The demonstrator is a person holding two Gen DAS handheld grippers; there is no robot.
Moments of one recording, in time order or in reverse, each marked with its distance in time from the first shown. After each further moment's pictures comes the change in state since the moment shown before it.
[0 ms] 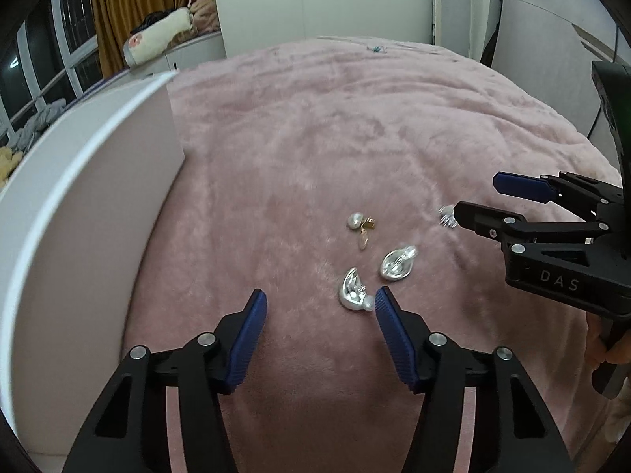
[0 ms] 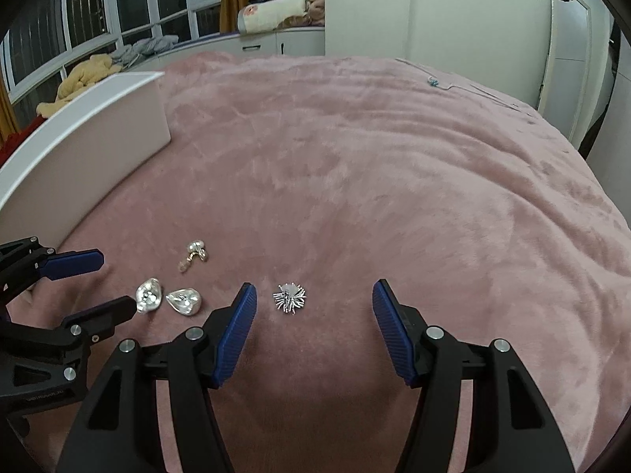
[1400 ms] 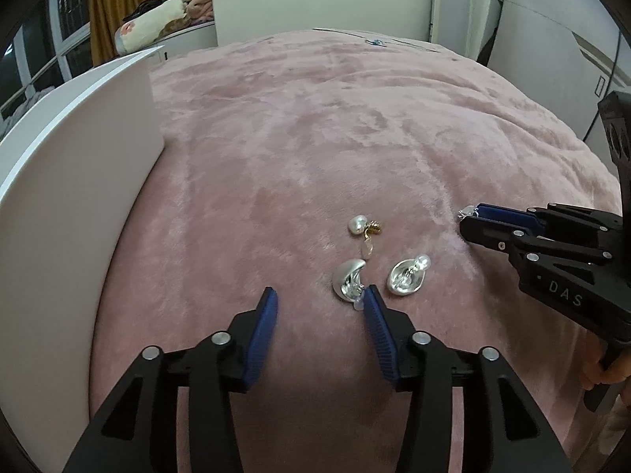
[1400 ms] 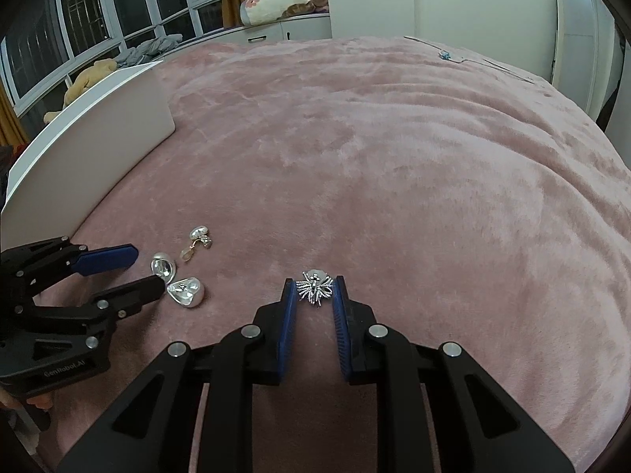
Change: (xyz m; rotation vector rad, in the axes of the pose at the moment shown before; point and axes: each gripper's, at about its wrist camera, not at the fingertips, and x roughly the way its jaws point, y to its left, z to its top) left arm 0.029 0.003 0.009 -0.006 0.007 -0.054; right arm 0.012 -0.007 -0.005 0.058 0.038 0.084
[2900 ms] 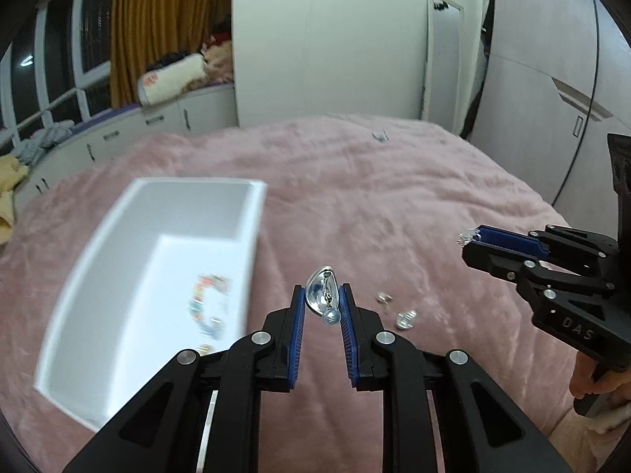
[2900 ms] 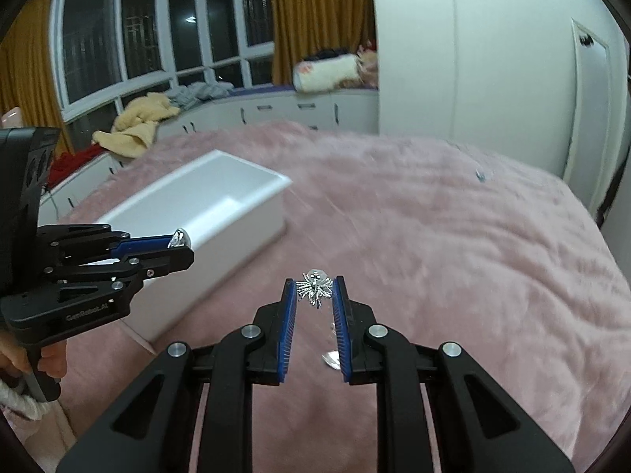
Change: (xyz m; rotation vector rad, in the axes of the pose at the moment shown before) left arm -0.169 0.069 0.017 -0.013 -0.232 -0.003; right arm -0.140 0.114 0.054 -0.141 -0.262 0.080
